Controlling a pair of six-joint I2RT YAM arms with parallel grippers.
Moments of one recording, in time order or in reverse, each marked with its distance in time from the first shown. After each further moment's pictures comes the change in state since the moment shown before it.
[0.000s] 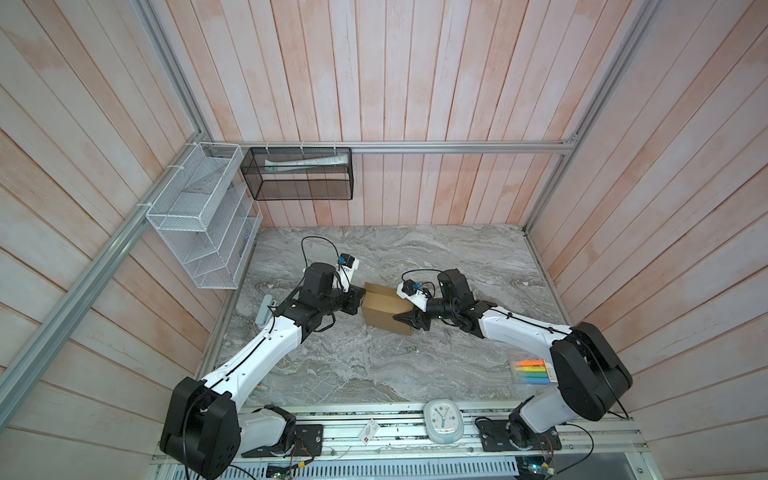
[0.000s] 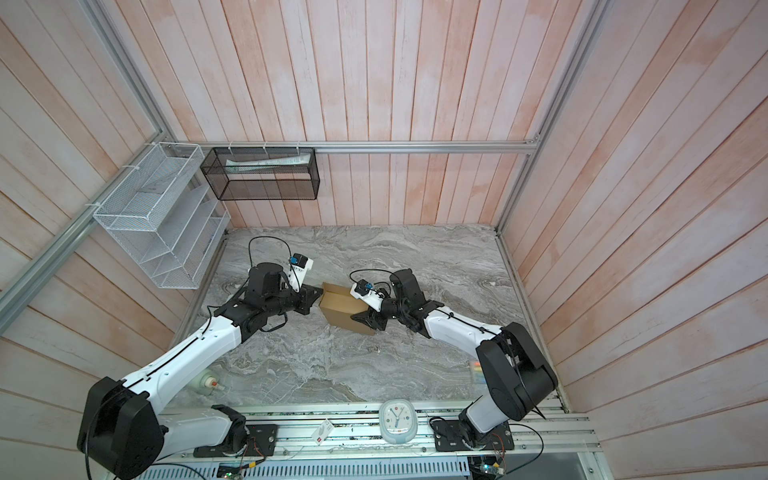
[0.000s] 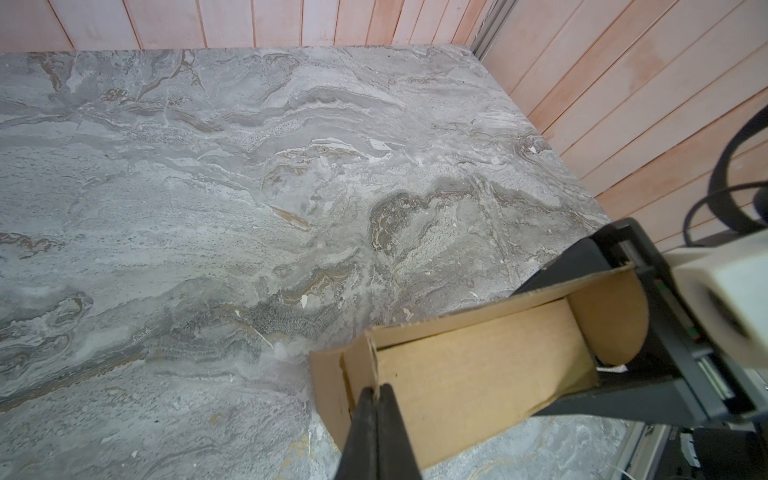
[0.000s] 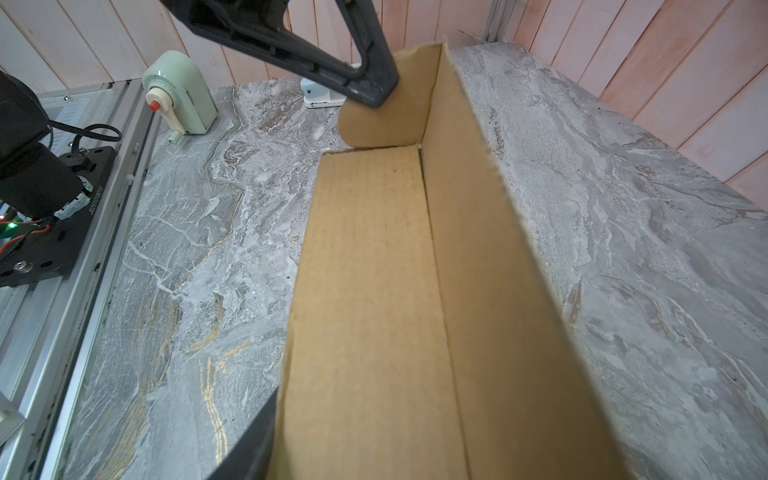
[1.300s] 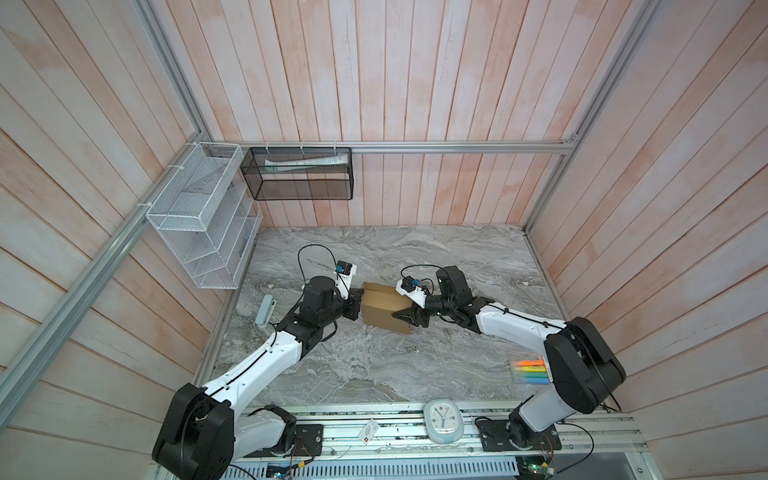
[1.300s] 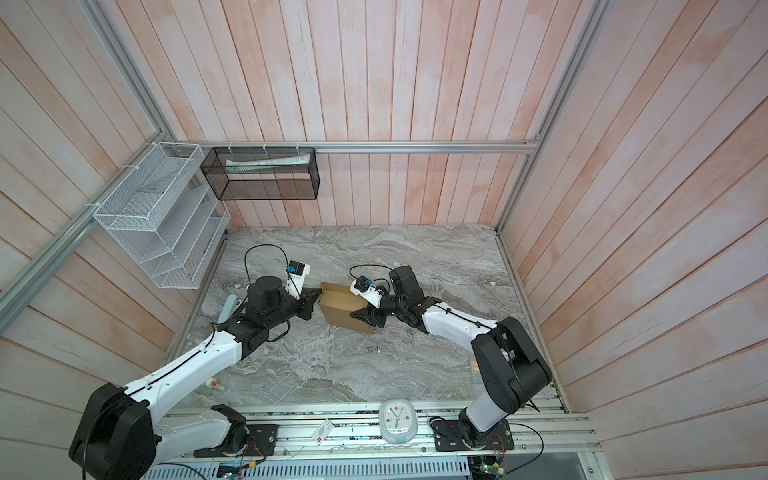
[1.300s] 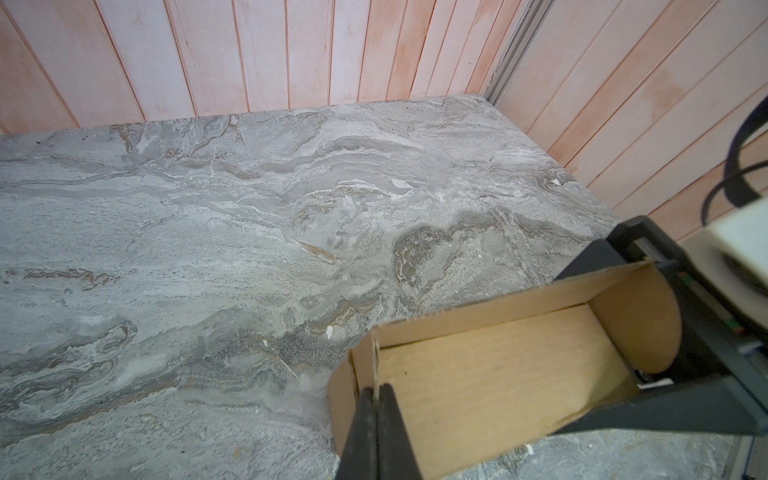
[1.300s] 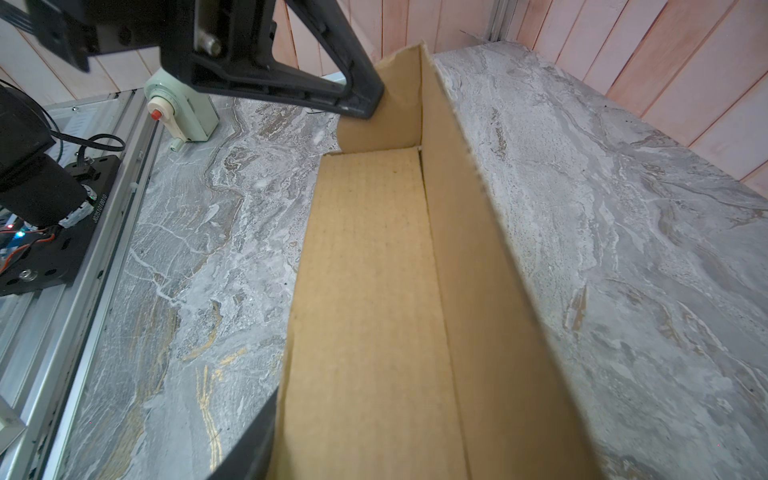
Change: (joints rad) left arm -0.038 -0.062 -0.177 0.261 -0.138 0.012; right arm -0.014 0.039 0.034 -0.005 -0.035 0.003
